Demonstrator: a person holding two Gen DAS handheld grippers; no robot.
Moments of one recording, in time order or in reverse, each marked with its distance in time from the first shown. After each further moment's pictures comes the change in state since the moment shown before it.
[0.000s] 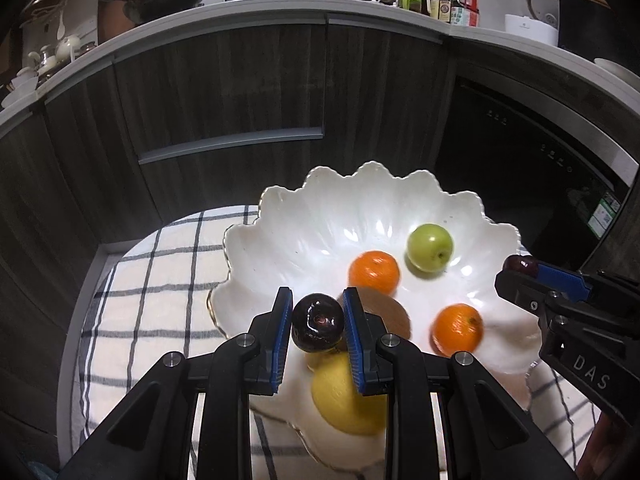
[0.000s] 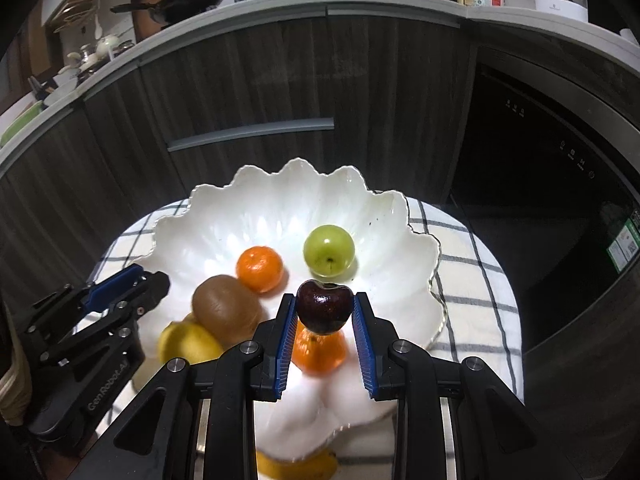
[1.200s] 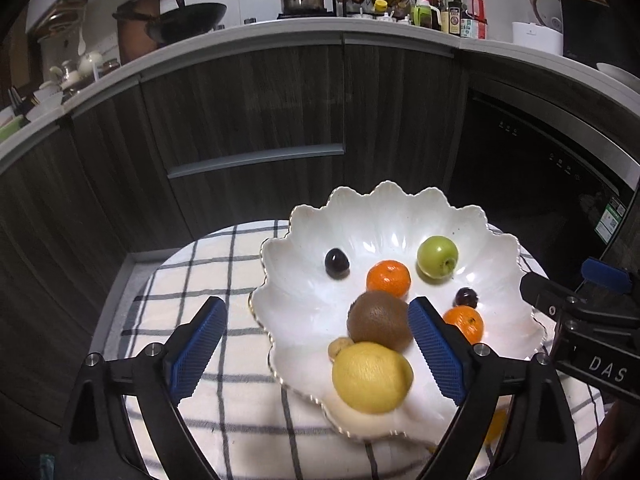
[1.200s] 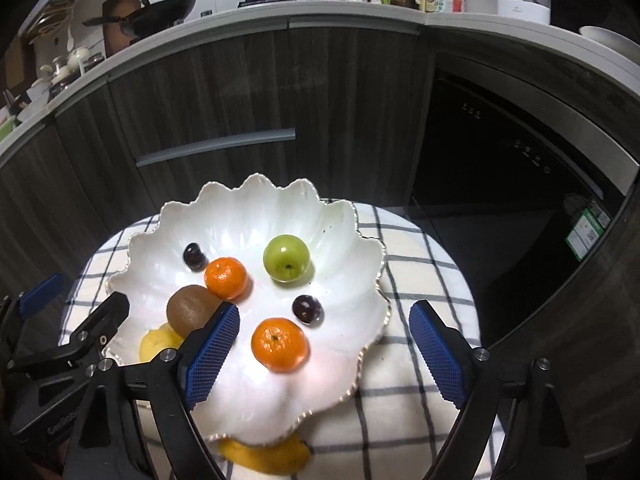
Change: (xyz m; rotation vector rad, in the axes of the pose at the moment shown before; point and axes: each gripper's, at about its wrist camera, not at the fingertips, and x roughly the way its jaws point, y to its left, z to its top) left arm -0.048 -0.003 -0.003 0.007 -0.050 0.092; right arm -0.044 -0.013 -0.005 0.055 -0.051 -0.123
